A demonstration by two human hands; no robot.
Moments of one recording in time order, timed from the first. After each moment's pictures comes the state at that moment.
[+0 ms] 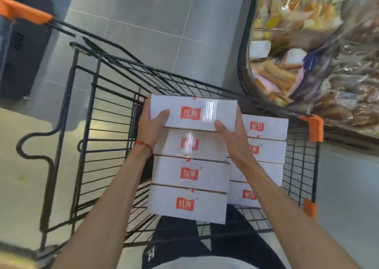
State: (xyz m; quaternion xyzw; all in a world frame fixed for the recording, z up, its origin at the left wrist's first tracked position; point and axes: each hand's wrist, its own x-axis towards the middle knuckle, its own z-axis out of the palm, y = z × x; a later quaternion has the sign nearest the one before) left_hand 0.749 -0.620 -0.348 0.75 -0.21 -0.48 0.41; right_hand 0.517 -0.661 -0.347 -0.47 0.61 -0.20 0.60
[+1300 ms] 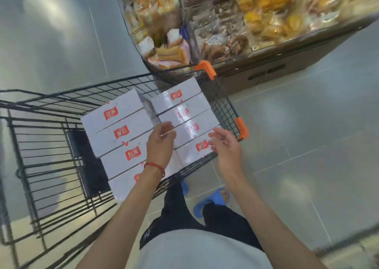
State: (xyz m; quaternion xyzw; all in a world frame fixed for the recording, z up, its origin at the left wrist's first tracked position) left_hand 0.519 -0.502 -0.256 0.68 -0.43 -0.53 0.27; right_hand 0.361 -0.433 -0.270 -0.17 0.69 -0.49 0.50
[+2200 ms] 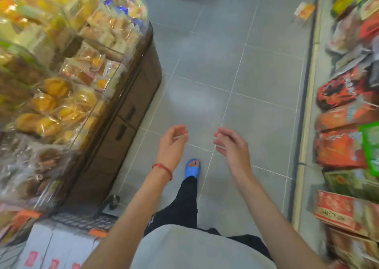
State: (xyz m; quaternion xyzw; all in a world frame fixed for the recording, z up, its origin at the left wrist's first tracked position) left_hand -0.066 -0.414 -0.241 0.35 -0.67 -0.65 0.03; right_hand -0.116 -0.254 -0.229 0.14 0.68 -0.68 0.23
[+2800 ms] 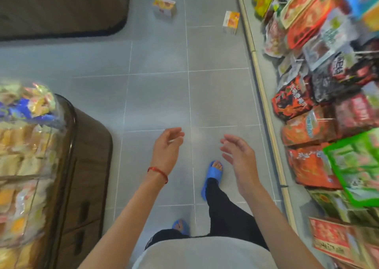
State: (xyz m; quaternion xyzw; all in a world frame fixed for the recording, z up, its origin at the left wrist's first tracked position) left_hand -0.518 -0.362 -0.240 0.23 -0.72 -0.64 -0.10; right_hand -0.494 -0.170 -0.229 0.29 0.64 -0.71 0.09
